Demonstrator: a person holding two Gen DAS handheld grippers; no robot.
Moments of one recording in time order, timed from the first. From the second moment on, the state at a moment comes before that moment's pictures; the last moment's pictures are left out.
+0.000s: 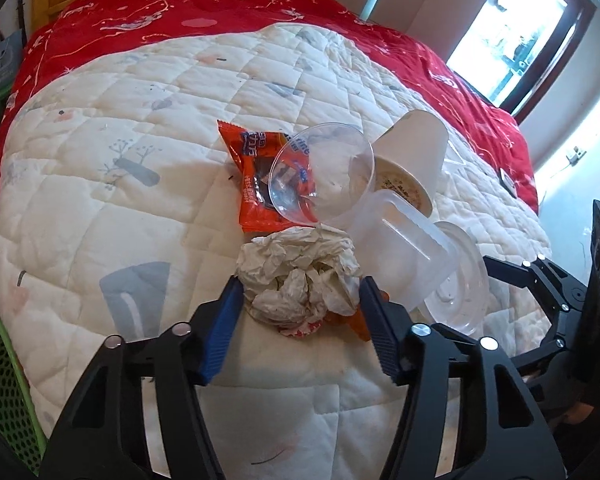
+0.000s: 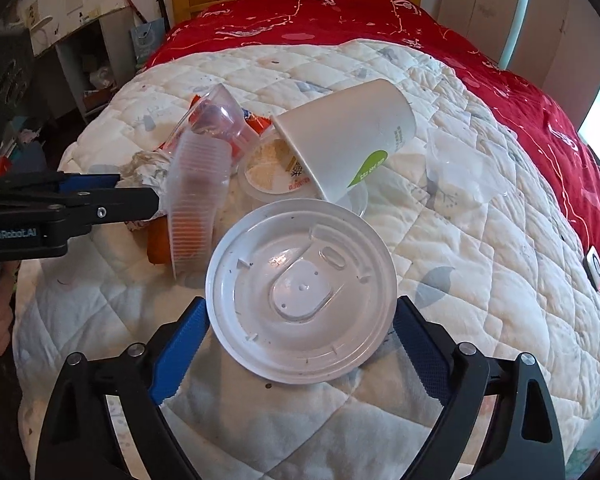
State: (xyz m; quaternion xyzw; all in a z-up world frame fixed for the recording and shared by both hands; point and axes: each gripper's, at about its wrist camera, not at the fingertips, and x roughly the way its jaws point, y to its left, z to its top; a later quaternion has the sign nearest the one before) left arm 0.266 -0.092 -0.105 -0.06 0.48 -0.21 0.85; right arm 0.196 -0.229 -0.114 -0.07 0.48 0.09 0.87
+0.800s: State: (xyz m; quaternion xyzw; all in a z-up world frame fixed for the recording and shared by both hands) left arm 0.184 0.013 -0.045 -0.07 0.41 -0.15 0.89; right arm 0.122 -0.172 -0.048 -0.02 0.44 0.14 0.89
